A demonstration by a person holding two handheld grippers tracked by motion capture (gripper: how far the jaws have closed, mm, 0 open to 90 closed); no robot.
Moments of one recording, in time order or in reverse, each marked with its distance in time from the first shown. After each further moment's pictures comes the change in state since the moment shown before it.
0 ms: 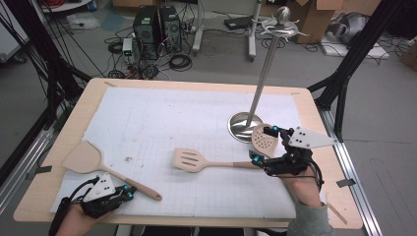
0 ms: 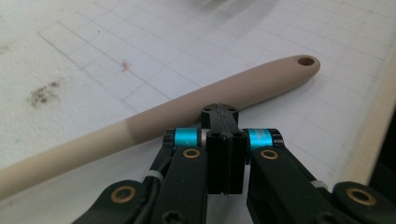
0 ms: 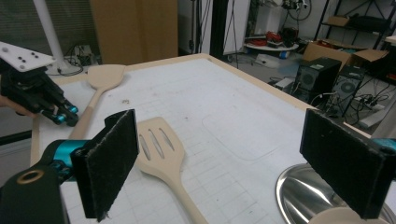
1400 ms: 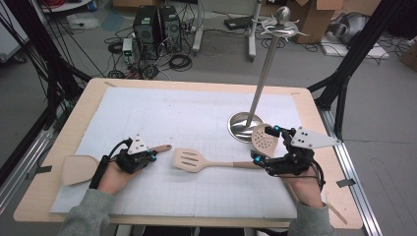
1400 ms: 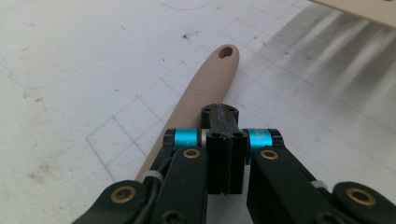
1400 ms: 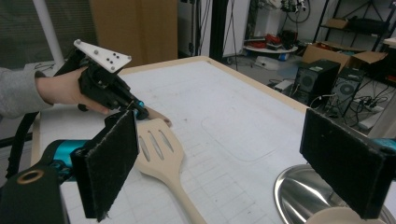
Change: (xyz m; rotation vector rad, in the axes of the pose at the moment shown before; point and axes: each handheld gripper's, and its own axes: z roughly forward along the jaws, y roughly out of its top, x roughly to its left) left arm 0.052 0.067 0.089 0.067 0.141 -0.019; right arm -0.001 0.000 -0.003 -0.010 0.001 0.002
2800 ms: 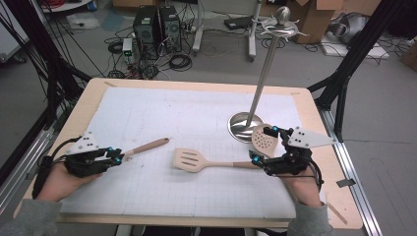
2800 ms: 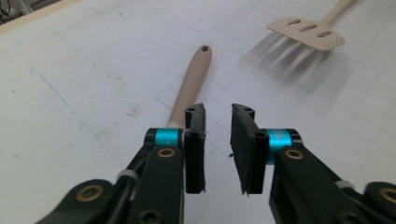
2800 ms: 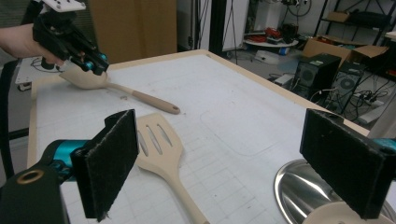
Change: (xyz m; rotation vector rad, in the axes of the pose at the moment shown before) left arm 0.047 -0.019 -0.117 -0.098 -0.107 -0.022; right arm -0.001 -0.002 0.004 0.019 -0.003 0.002
